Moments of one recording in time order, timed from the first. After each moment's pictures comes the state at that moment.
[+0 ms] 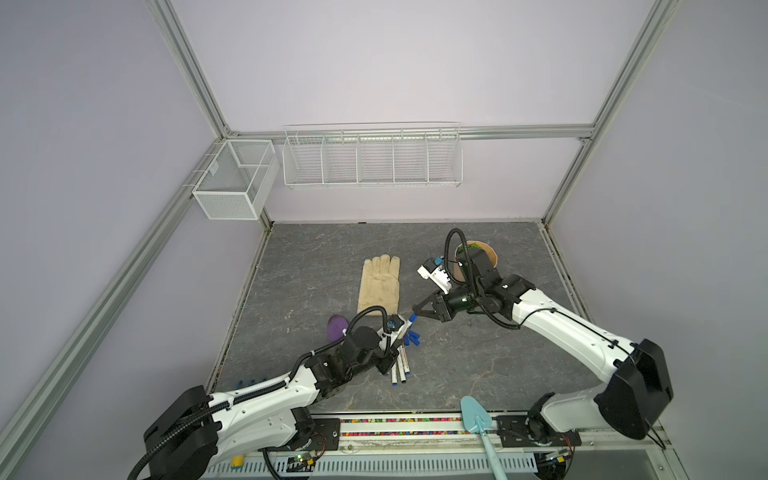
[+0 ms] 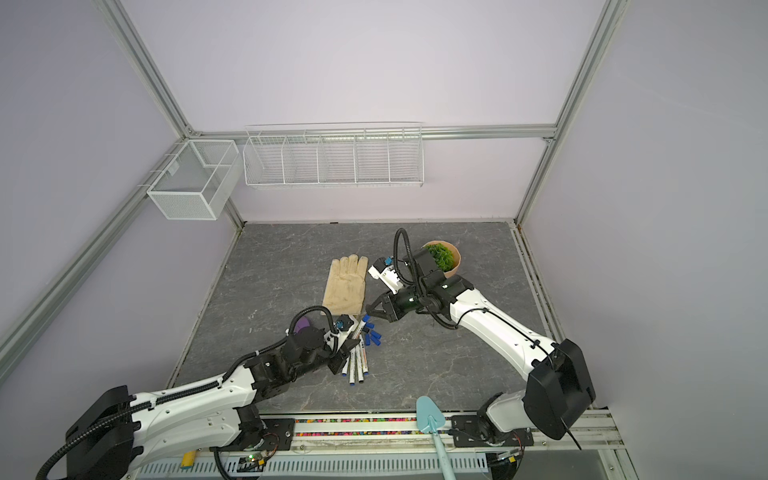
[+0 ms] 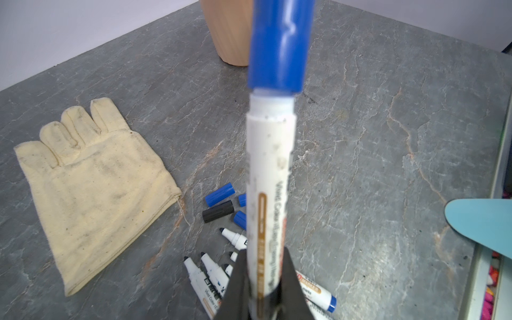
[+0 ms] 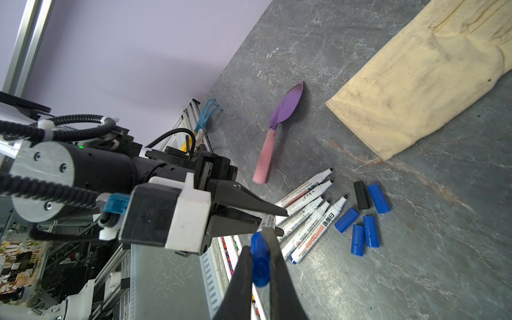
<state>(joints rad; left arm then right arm) -1.00 1.02 0.40 0.10 -0.08 0.00 0.65 1.43 1.15 -0.57 -0.74 0.18</state>
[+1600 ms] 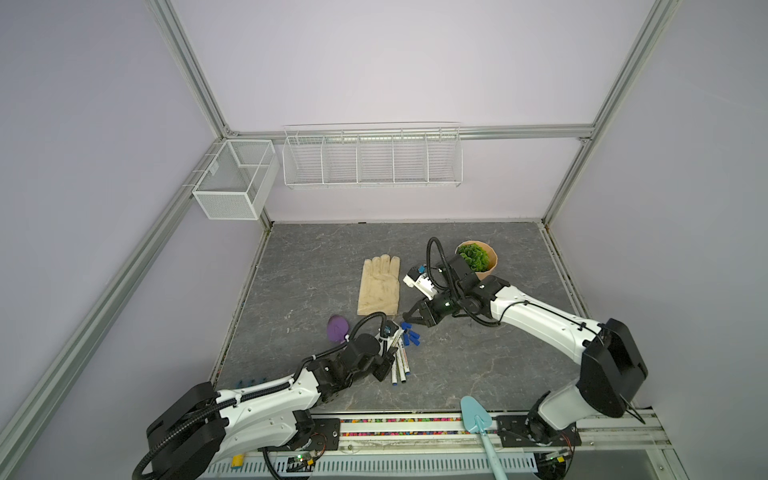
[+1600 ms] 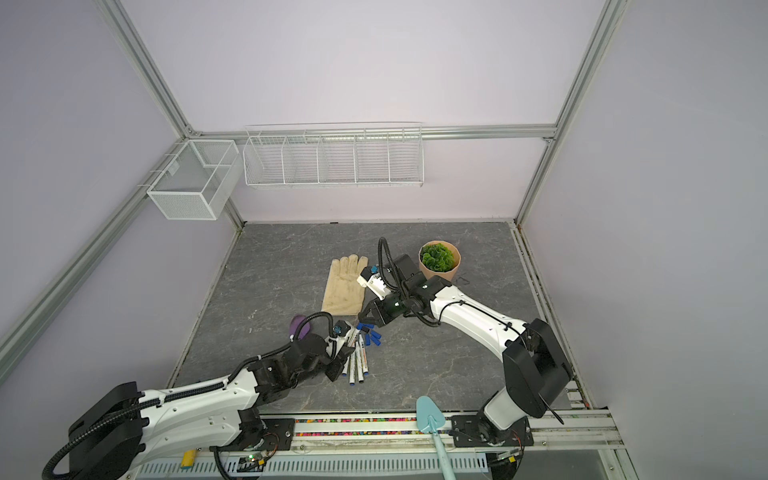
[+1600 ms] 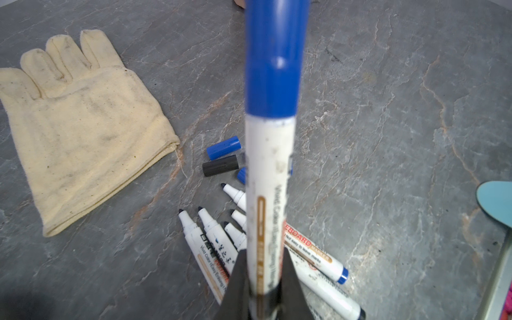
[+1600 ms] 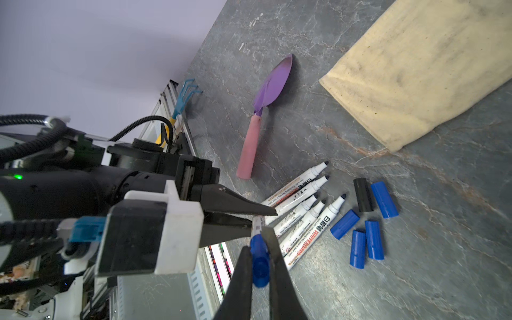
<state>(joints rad) -1.02 1.05 0.34 0.13 -0.13 -0.14 0.69 1.56 1.14 -0.50 -0.70 0.21</state>
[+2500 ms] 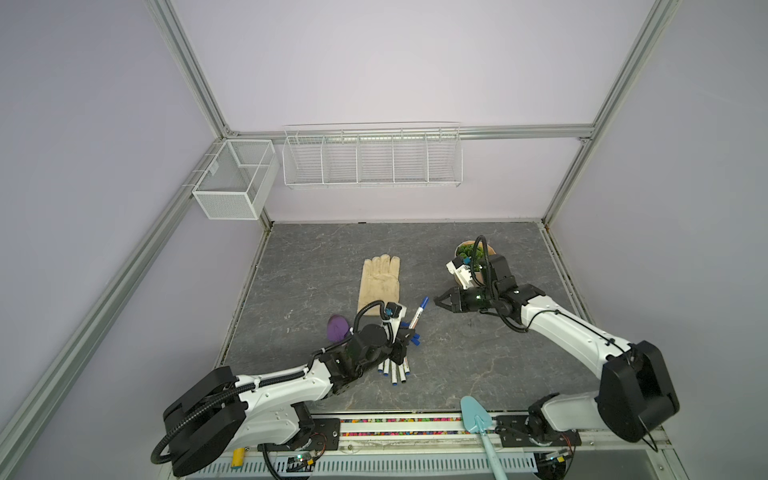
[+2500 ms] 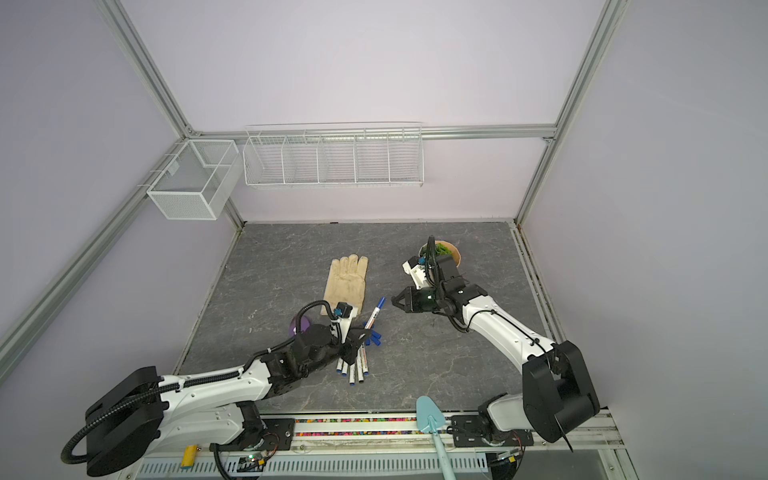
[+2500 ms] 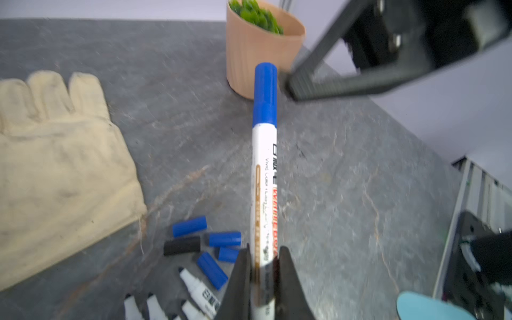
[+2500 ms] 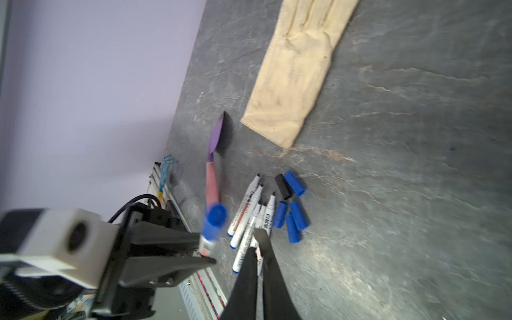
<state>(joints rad) -1.02 1.19 0.45 0.40 -0.14 -0.39 0.45 1.39 0.91 -0.37 -0.61 0.43</state>
